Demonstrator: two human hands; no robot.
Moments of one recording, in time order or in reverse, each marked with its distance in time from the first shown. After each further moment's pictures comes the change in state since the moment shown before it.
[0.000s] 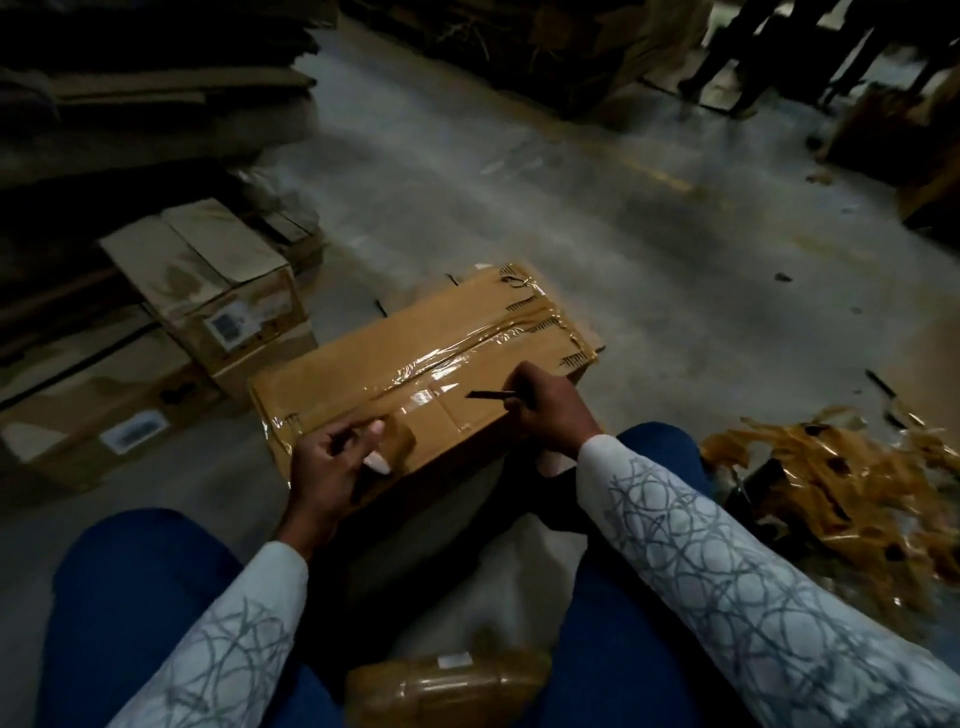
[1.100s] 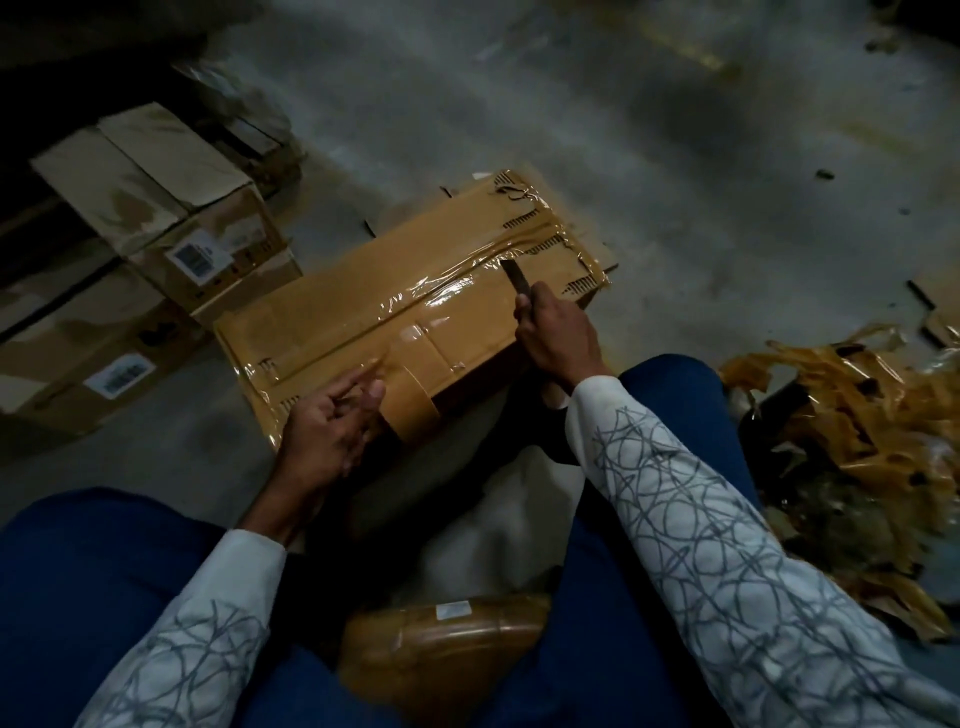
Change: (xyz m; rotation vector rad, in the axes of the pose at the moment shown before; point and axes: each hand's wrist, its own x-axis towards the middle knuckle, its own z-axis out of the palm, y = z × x) left_hand -0.009 -0.008 0.006 0.049 -0.218 -0.116; right_hand 0.037 0.032 0.024 -0.129 0.195 0.038
